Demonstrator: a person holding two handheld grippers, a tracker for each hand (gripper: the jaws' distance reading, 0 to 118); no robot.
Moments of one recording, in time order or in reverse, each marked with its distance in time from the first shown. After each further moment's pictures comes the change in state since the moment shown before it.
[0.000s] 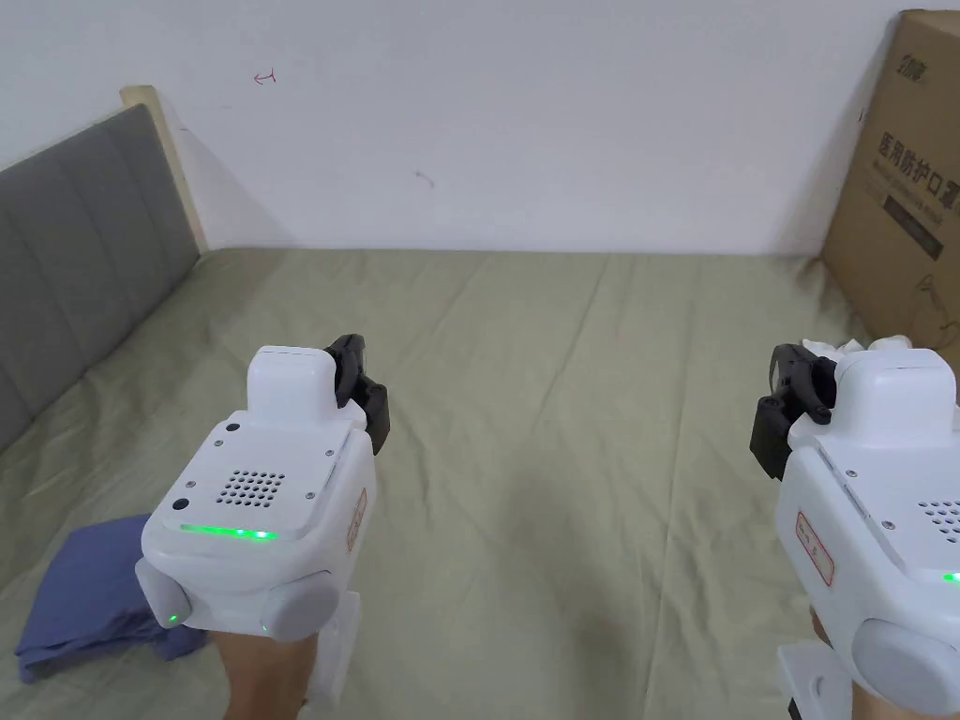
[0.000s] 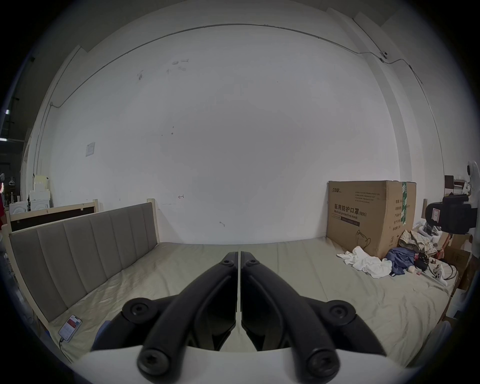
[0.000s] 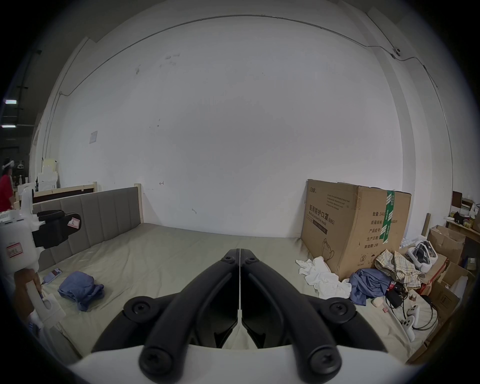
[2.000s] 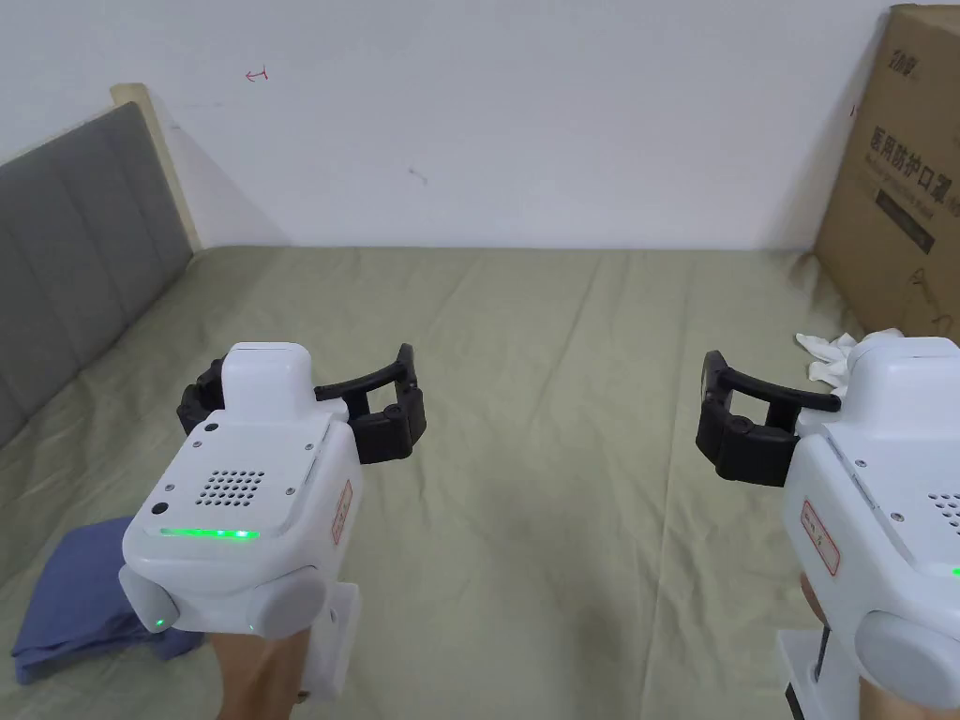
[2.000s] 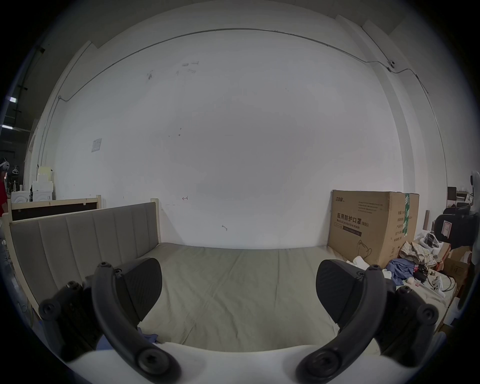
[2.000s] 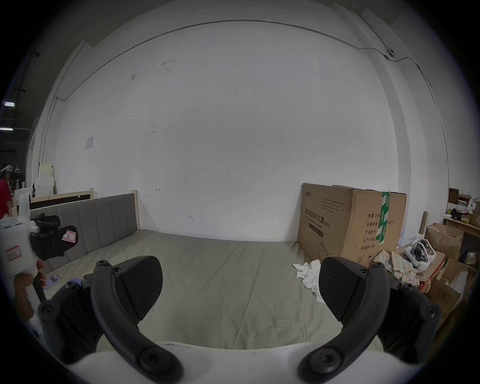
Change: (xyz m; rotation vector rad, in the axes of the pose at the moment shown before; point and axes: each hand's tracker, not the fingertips) left arm -0.006 0.002 0.002 0.028 0.018 0.054; right arm 0.001 0.004 0.004 0.031 -0.027 -0.018
